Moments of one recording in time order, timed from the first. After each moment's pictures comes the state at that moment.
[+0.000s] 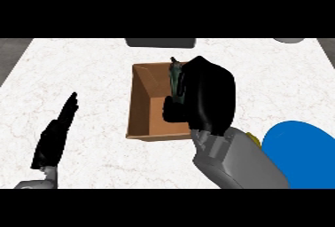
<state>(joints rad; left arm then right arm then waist) -0.02 0.21 0.00 -1.54 -0.17 0.07 0.09 -0.72 -0.01 0.46 -1.65 1.06 0.05 1.13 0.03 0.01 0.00</state>
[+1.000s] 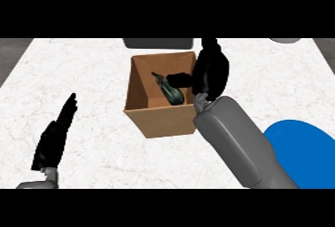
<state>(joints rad) -0.01 0.19 0.01 -1.54 -0.19 0.08 0.09 -0.81 -0.02 0.34 -1.20 0.91 -0.52 1.00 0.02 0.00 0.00</state>
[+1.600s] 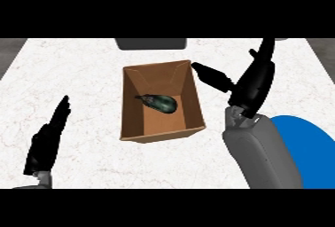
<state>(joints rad) 0.02 0.20 0.04 -1.57 -0.18 0.07 0.10 -0.60 -0.03 0.21 -1.53 0.96 -0.78 0.97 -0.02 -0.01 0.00</state>
